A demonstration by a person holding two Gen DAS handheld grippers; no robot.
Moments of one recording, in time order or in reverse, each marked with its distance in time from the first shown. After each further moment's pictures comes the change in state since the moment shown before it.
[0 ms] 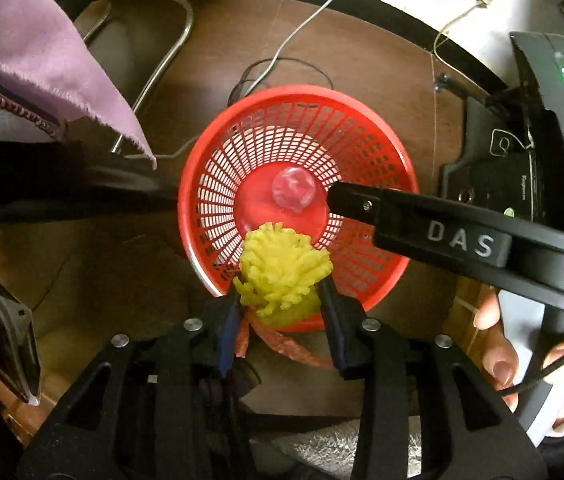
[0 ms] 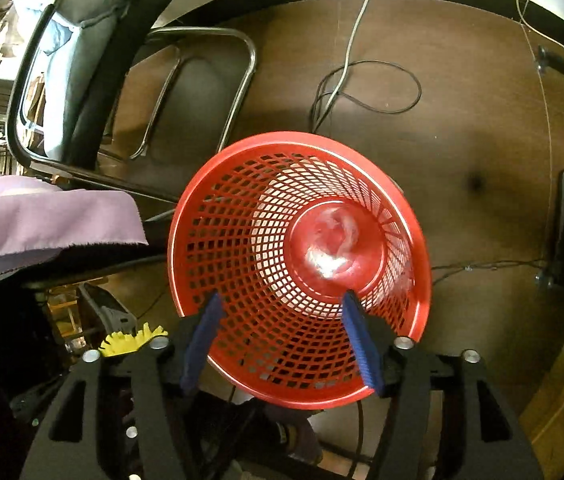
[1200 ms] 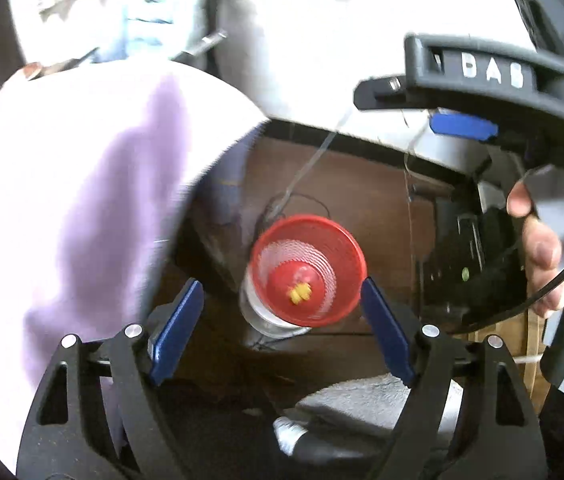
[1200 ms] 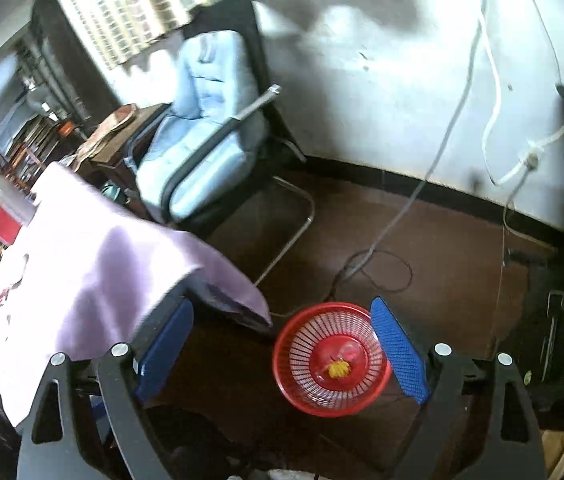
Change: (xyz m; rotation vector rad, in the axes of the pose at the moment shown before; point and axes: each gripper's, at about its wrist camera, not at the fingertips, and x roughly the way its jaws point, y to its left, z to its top) left arm -0.250 0.003 -0.137 0.005 -0.541 0.052; right arm -0.253 0.157 -0.092 -0.389 -0.527 -0.070
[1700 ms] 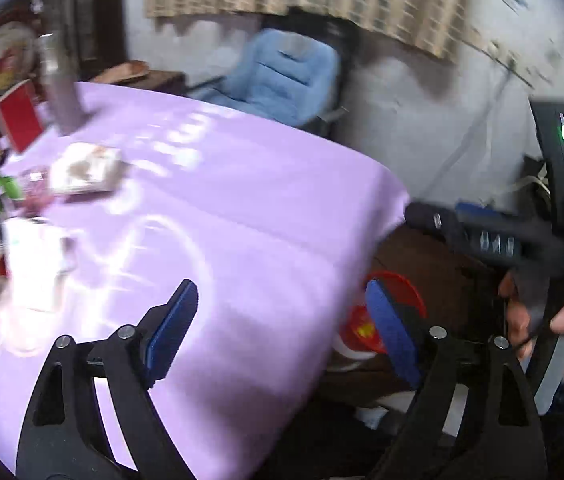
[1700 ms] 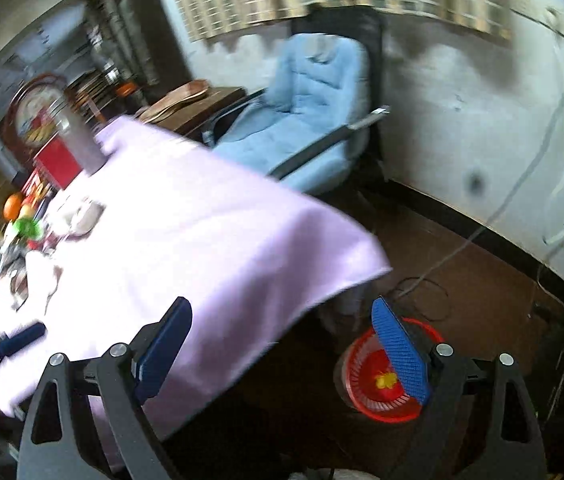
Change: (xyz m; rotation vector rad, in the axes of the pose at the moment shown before) left arm -0.144 0.131 -0.032 -0.235 -0.196 0.183; right arm -0.020 0.146 -0.007 -0.235 0.002 0.110
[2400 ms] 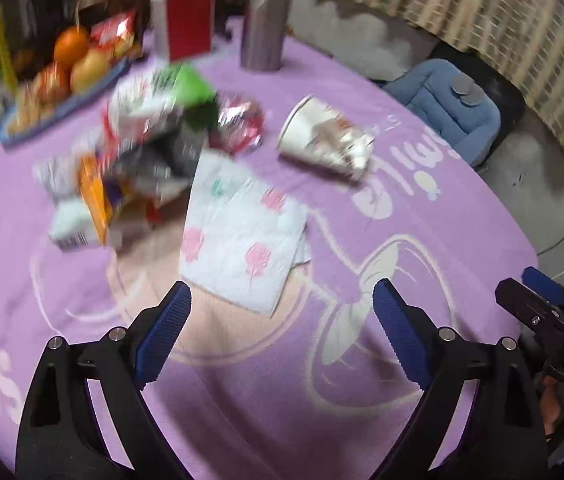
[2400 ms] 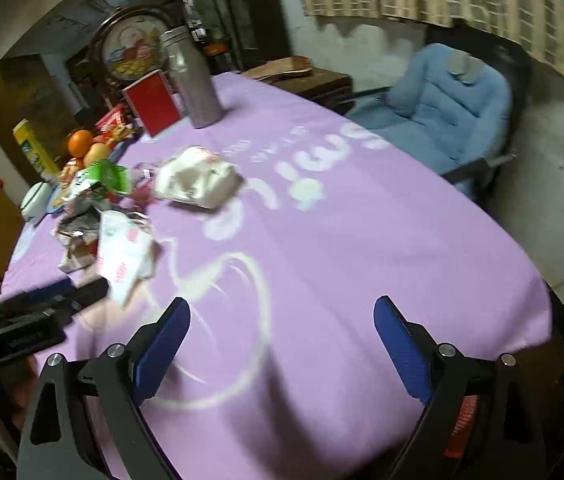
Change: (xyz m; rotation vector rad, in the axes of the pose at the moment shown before) left arm -0.006 0.195 -0.021 -0.432 0.071 0.211; right arm 0.036 0.170 0.019 -0.237 0.054 0.195
